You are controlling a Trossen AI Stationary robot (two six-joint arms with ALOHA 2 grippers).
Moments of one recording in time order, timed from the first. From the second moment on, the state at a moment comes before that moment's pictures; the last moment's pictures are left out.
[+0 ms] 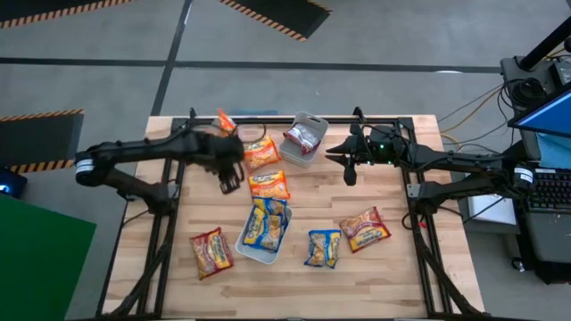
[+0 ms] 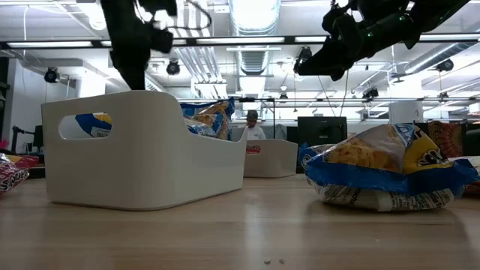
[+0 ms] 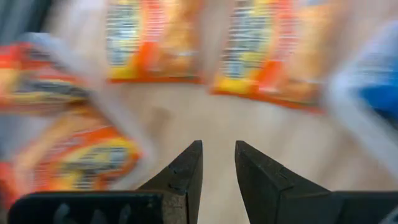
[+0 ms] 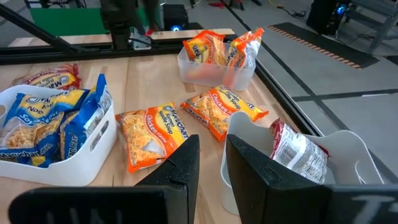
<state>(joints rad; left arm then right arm) 0.23 1.30 1.14 -1.09 -0.15 -0.19 -0.37 1.06 0.65 0.09 -0.18 -0.10</state>
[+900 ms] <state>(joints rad) -0.28 1.31 0.96 -1.14 -0.04 -0.59 -0.37 1.06 0.65 0.08 -0.18 -0.09</state>
